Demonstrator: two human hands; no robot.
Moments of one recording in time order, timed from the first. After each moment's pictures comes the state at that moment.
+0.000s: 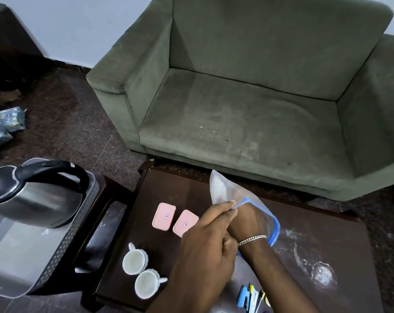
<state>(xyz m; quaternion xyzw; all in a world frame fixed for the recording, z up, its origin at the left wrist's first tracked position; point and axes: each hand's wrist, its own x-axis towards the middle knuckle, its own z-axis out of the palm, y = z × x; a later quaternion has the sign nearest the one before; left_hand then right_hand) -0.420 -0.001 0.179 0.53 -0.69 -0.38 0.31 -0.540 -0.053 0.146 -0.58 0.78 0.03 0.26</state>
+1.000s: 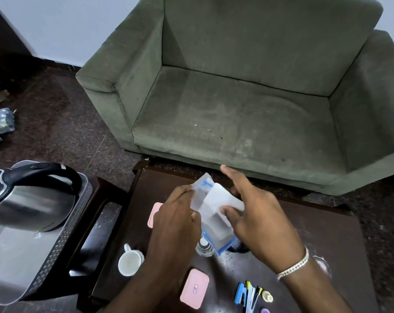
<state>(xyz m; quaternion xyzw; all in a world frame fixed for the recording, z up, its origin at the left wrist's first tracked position) -0.396 -0.041 0.168 0.66 -0.66 -0.29 0.22 -0.559 -0.035 0.215 -0.68 0.66 -0.20 0.25</state>
